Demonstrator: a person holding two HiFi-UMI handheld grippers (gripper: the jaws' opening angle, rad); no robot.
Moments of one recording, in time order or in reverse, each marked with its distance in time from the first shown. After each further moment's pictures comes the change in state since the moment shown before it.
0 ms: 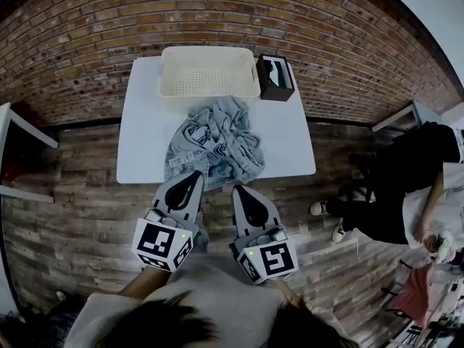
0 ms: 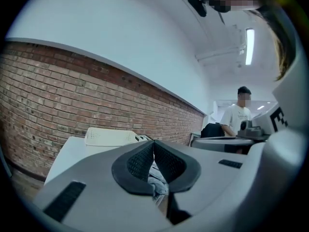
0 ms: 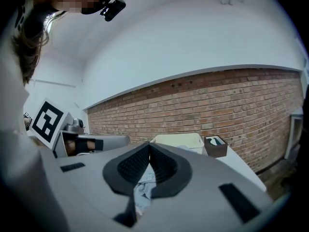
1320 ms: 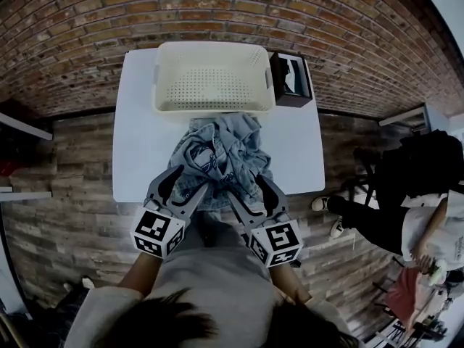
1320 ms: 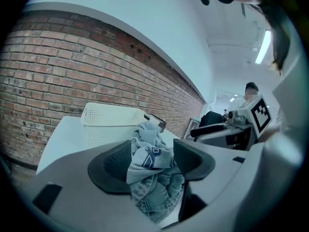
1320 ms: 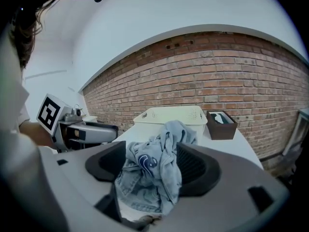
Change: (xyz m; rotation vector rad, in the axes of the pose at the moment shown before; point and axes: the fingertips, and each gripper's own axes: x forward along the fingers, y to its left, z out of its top) left arm 0.093 0.099 -0.066 -0.073 0.246 -0.057; right arm 0.118 -0.078 -0.074 0.028 0.339 0.035
